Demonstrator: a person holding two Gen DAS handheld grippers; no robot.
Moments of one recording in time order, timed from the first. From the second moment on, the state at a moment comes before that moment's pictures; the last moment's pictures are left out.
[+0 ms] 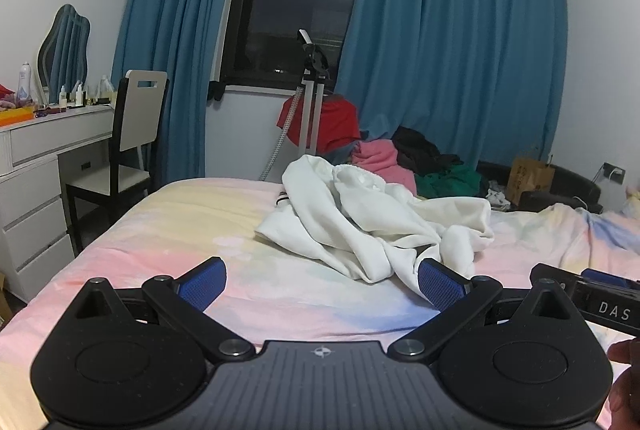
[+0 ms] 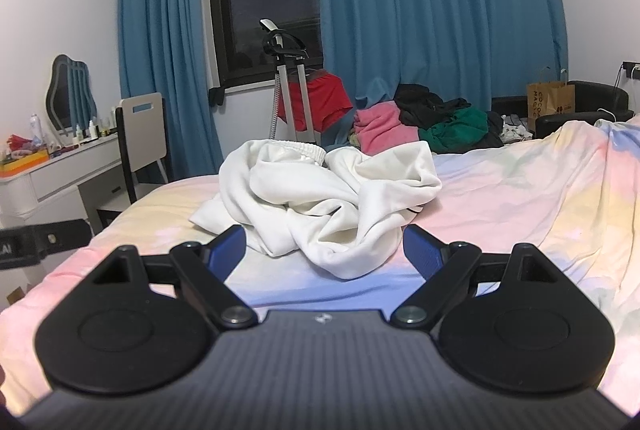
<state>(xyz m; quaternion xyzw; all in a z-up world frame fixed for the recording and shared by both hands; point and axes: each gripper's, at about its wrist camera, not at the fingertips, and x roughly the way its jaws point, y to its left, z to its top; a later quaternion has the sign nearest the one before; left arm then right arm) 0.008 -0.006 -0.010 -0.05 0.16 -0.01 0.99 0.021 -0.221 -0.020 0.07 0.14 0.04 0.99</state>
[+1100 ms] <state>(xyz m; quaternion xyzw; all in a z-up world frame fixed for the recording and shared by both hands) 0.006 0.002 -0.008 -0.04 0.17 0.00 0.98 0.019 -0.221 -0.017 0.08 0.14 0.05 0.99</state>
